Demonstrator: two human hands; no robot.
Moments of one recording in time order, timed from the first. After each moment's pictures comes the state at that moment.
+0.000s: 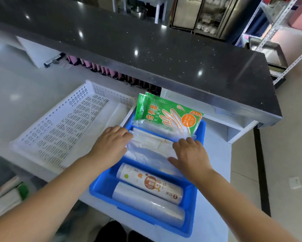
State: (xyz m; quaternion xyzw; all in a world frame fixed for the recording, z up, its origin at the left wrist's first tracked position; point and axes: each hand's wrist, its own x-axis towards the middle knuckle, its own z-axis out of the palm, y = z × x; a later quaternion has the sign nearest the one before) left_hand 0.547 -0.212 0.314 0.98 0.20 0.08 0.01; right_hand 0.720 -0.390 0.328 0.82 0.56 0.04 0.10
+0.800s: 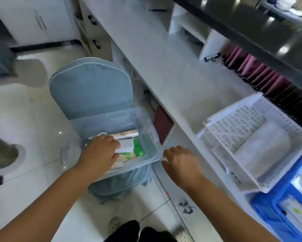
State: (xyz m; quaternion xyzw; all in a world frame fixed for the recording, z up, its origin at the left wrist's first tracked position) left_hand 0.025 -0.144 0.276 0.82 0.57 -0.02 0.04; right_hand 0.264 -0.182 0.291 0.60 0.80 0.02 0.02
